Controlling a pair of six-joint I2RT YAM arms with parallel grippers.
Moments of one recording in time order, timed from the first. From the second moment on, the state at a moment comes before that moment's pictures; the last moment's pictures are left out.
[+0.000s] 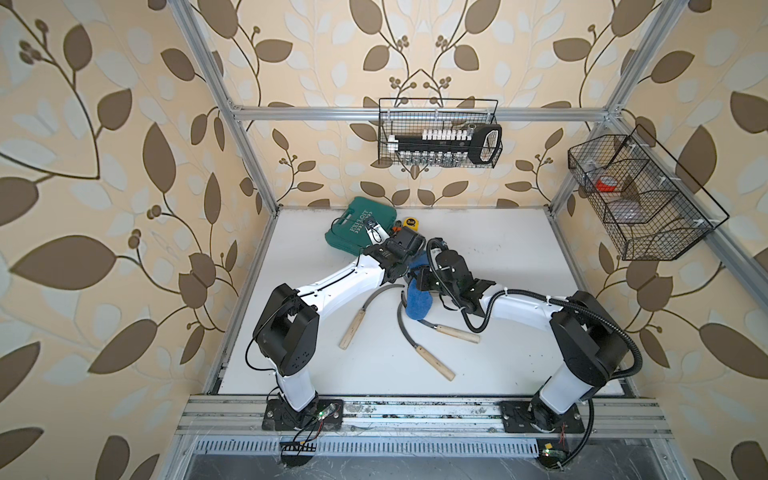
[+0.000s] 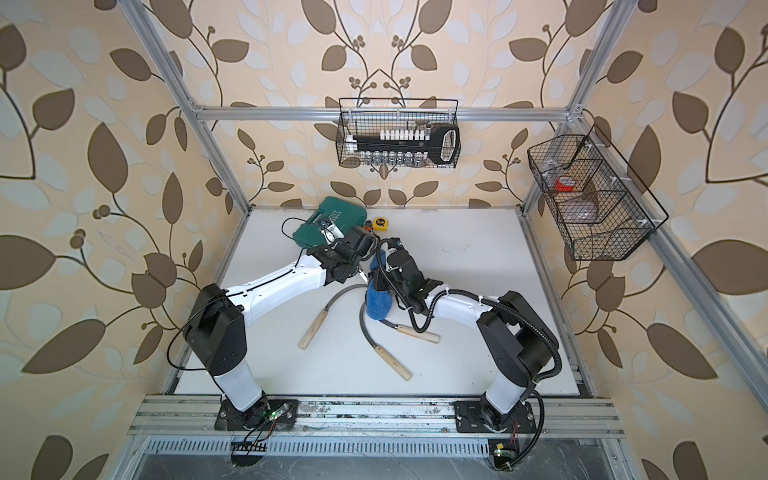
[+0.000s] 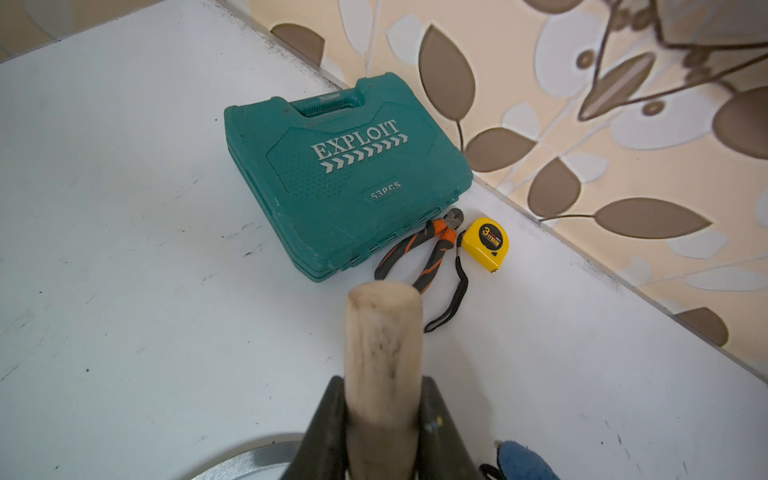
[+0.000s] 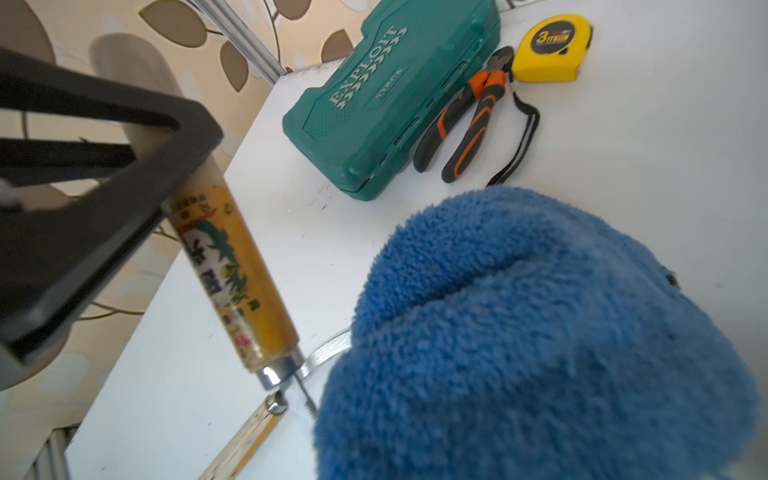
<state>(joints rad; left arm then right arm) -0.67 1.73 1.41 -0.52 -0.71 -1.09 0.67 1.68 0.94 0.20 0.06 0.56</state>
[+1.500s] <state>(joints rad) -0.57 1.73 1.44 -0.67 -0.55 -1.05 0.86 1.71 0.95 0.26 0.18 0.17</state>
